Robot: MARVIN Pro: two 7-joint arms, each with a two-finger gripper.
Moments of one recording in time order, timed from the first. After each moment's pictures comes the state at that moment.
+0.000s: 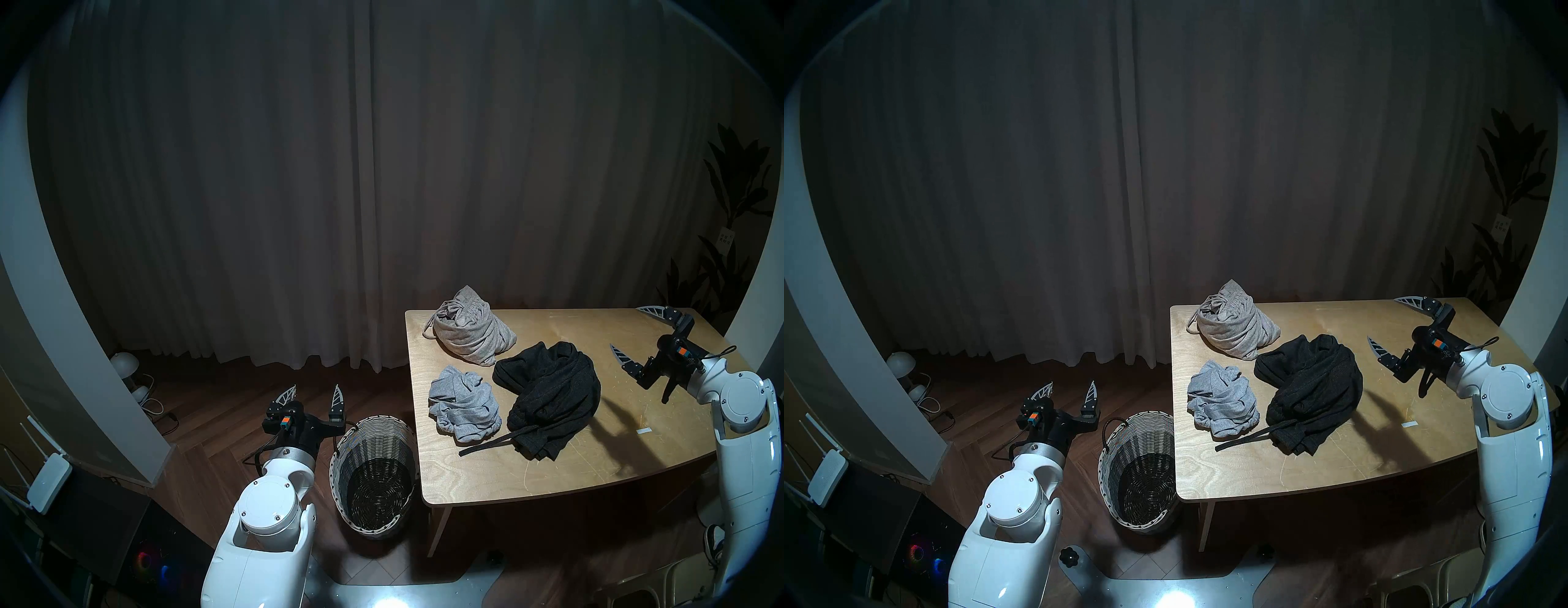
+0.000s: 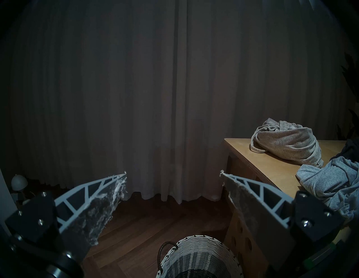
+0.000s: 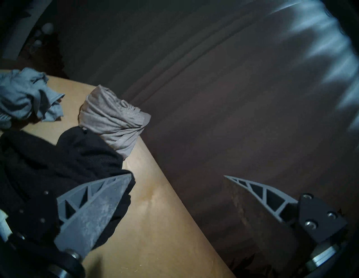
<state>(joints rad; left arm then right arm) 1.91 -1.58 -1.53 -1.77 -0.01 -0.02 0.01 -1.78 -0.93 2.11 -1.70 -0.22 -0.26 0.75</state>
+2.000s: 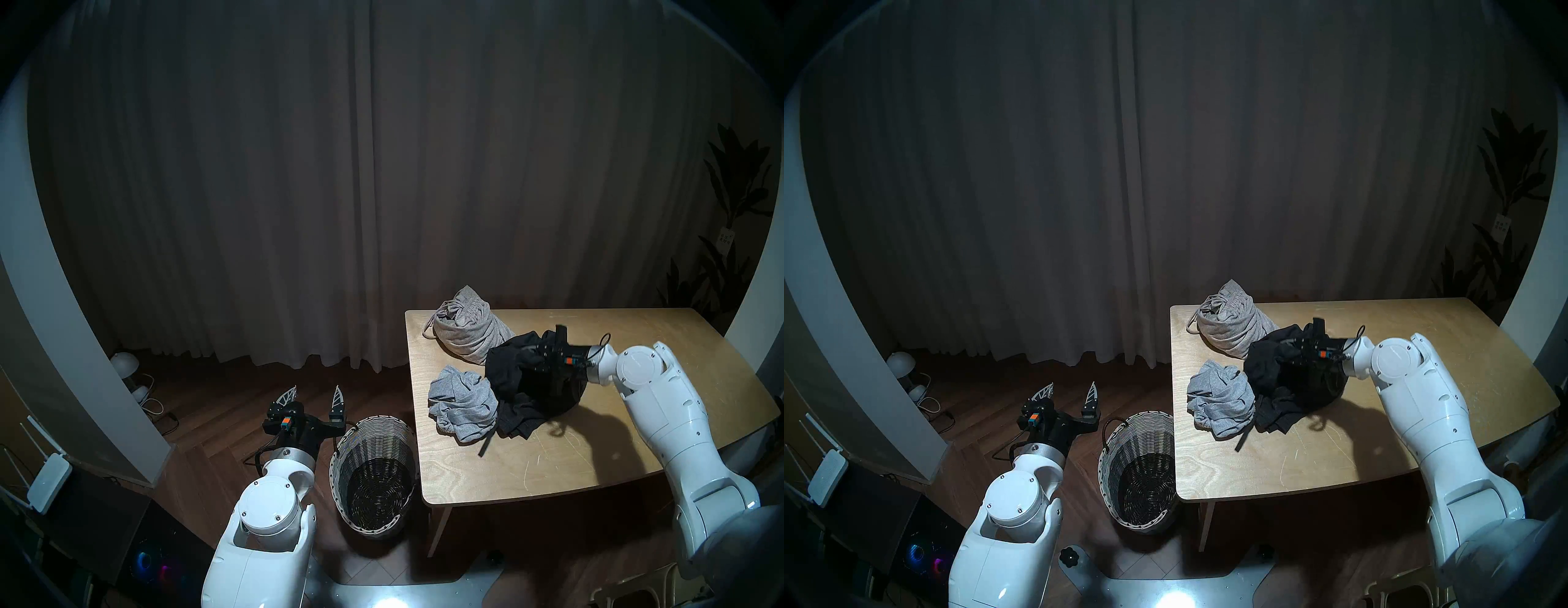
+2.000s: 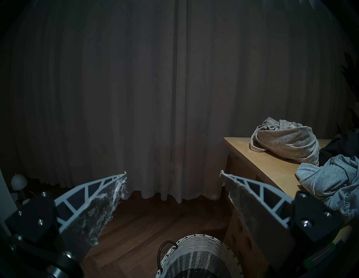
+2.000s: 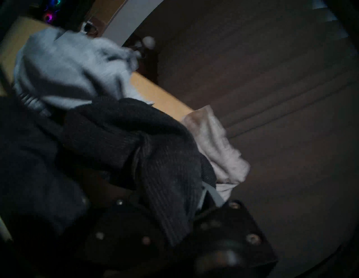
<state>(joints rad) 1.91 -1.58 -1.53 -1.77 -0.01 -0.02 0.01 -1.16 -0.98 1.54 -1.16 -0.38 -0.58 0.87</state>
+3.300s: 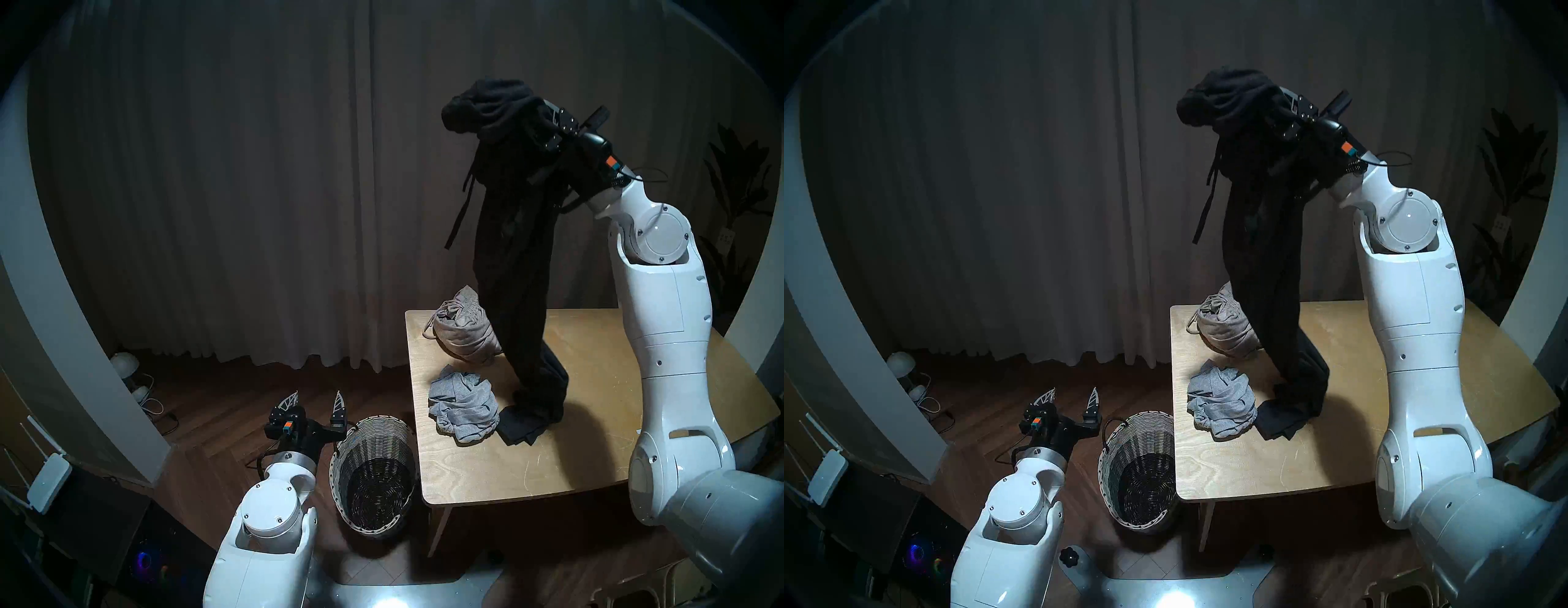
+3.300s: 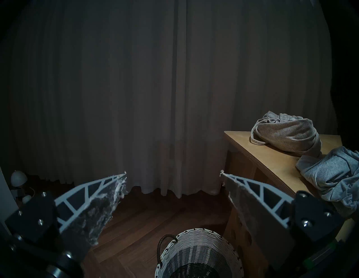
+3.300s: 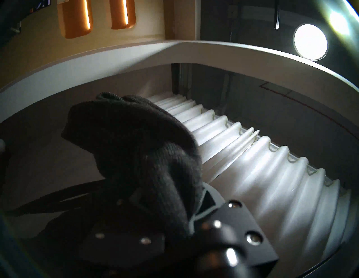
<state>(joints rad) 1.90 -1.58 -1.53 -1.74 -0.01 -0.02 0.01 -0.84 -1.20 1.62 -1.57 -0.02 -0.47 0.63</state>
